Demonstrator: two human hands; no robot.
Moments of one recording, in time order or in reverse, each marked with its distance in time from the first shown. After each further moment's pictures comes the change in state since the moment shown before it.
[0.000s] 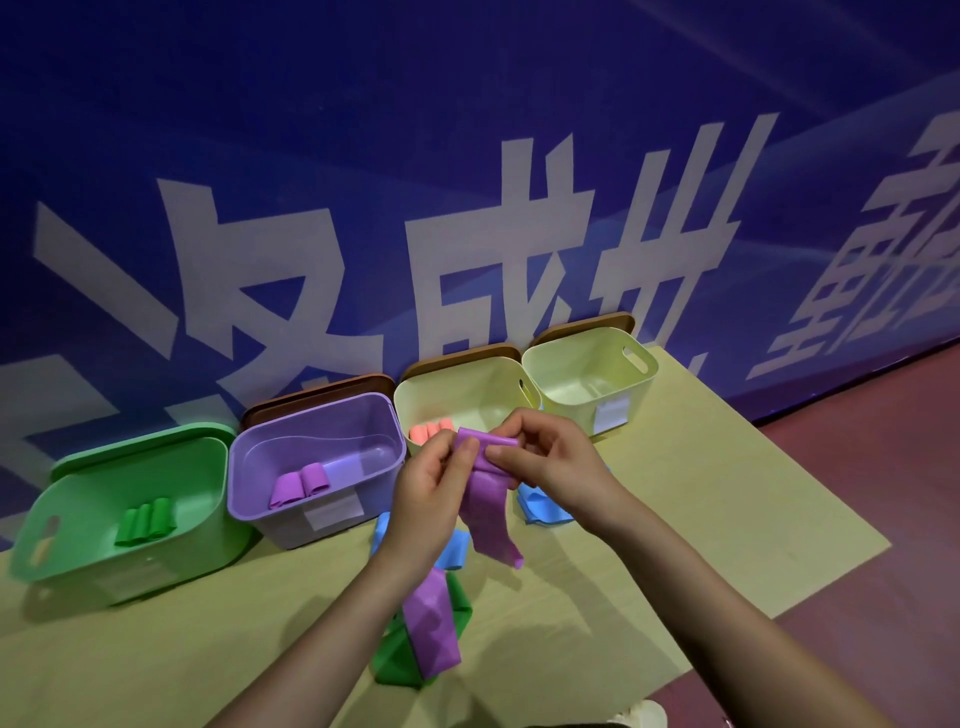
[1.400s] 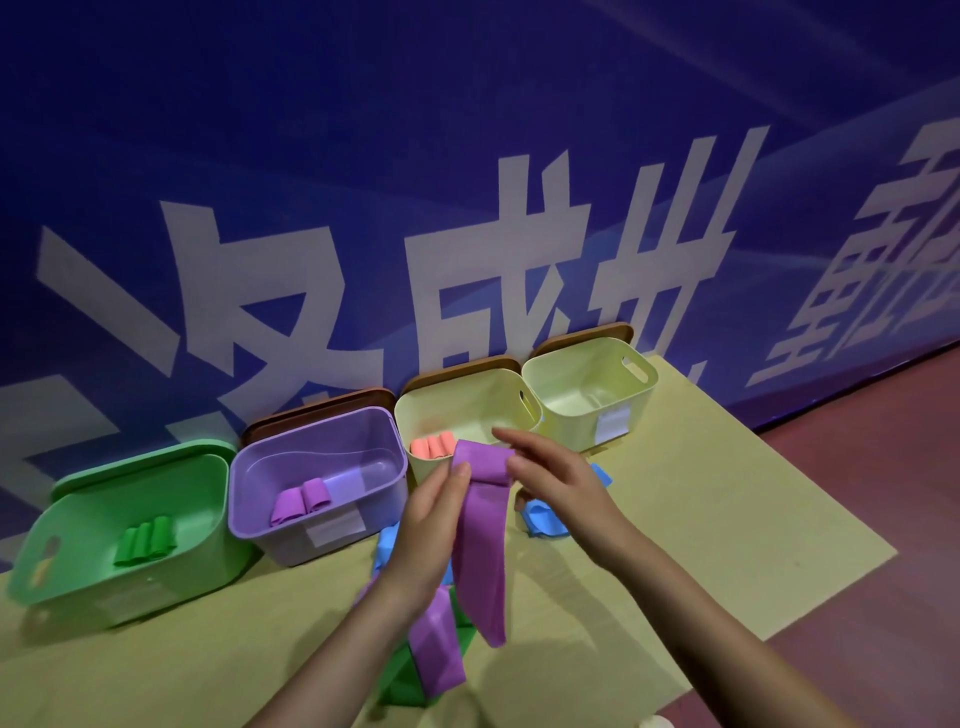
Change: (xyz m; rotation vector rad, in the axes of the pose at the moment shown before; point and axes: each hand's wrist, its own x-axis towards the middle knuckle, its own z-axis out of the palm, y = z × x) left_hand -0.009 0.002 0.001 -0.174 -0.033 -0.207; right_hand -0.012 0.012 -0.003 -0.010 0.054 0.016
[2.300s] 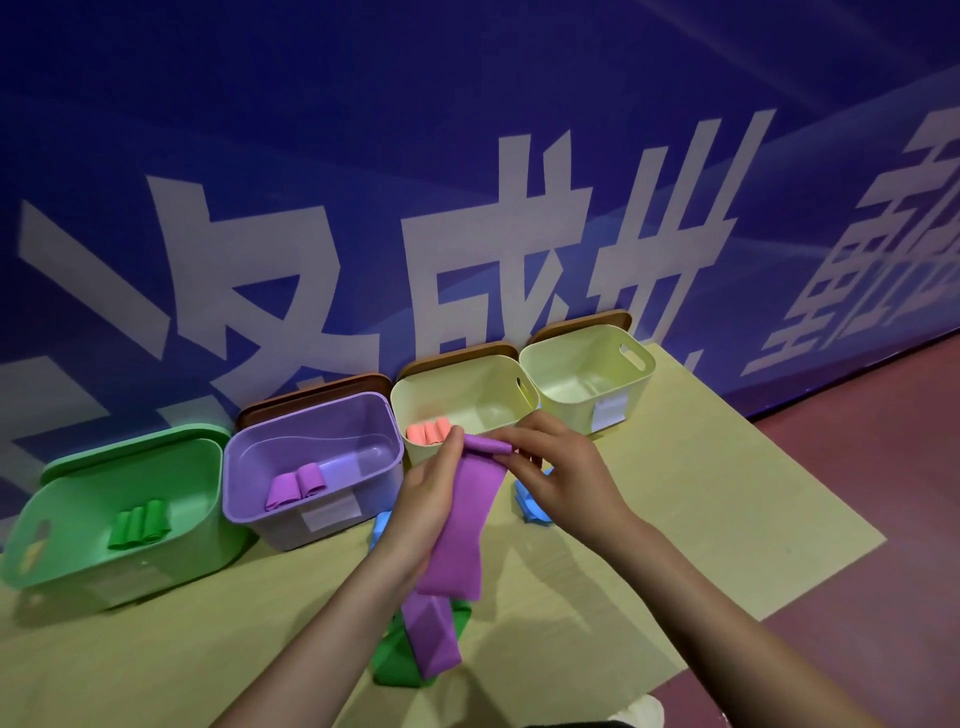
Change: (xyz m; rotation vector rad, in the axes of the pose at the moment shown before) left_hand 0.010 0.011 0.001 0.042 0.053 -0.226; right_hand 0.013 0.020 -0.007 -0.616 0.091 -0.440
